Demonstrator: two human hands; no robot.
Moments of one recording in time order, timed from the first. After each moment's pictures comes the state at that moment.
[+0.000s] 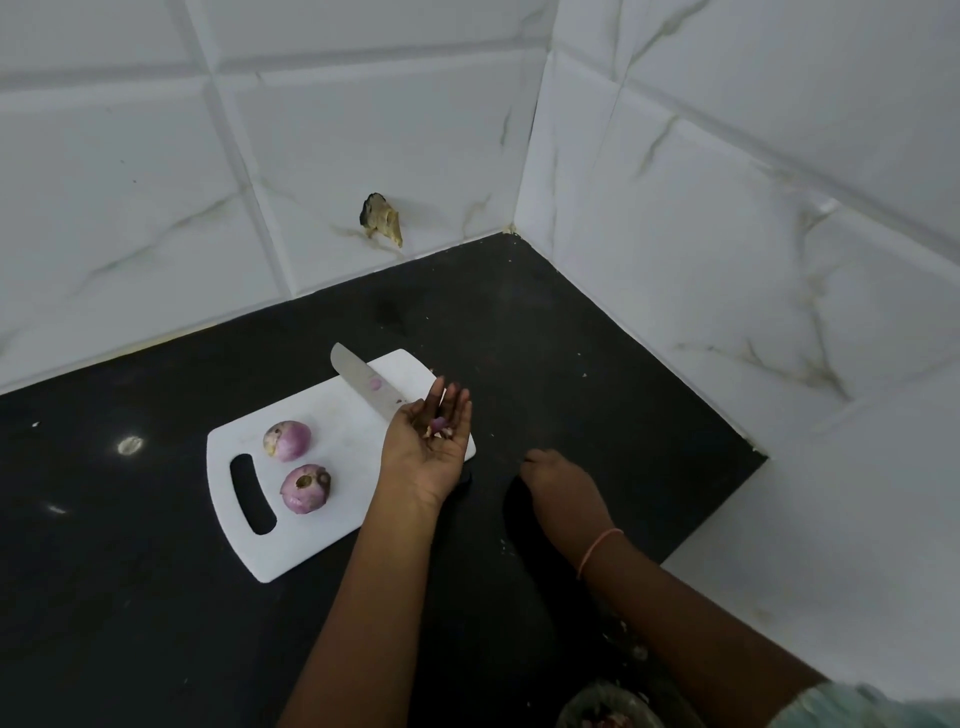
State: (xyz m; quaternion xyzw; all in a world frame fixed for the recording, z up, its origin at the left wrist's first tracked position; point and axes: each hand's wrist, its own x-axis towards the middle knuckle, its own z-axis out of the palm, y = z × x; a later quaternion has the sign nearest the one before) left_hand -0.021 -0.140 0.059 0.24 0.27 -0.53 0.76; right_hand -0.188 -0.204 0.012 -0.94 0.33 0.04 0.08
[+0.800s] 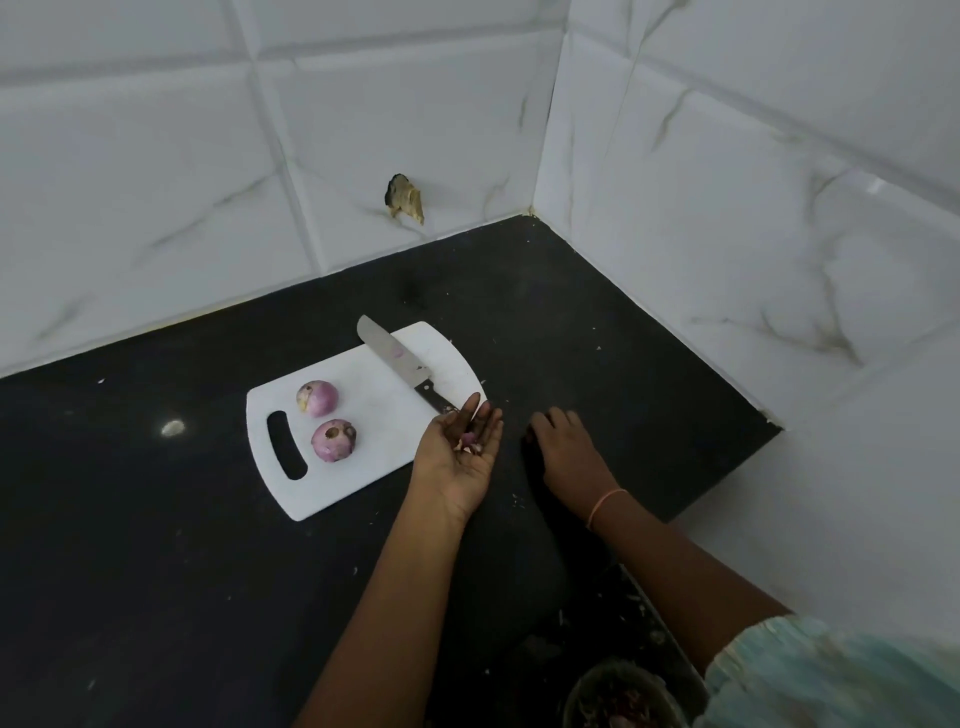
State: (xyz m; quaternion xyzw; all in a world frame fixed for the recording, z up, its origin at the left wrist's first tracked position) left_hand -0.067 -0.100 0.043 0.31 0.25 -0.53 0.74; right_hand -0.195 -0.201 -0.005 -0.93 0.34 -0.03 0.12
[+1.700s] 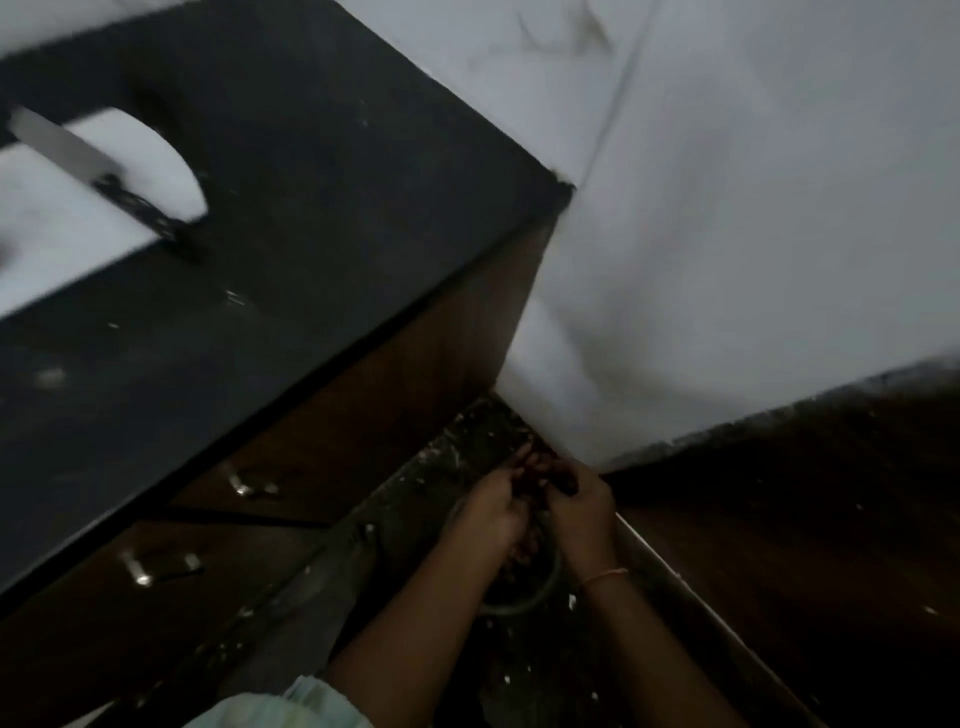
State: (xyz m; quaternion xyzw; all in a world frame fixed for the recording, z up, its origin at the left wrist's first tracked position) left_hand -0.442 -0.082 -0.148 0.46 0.25 -0.68 0.52; right_hand -0.535 -0.080 -0.135 -0.53 0.66 -0.26 0.47
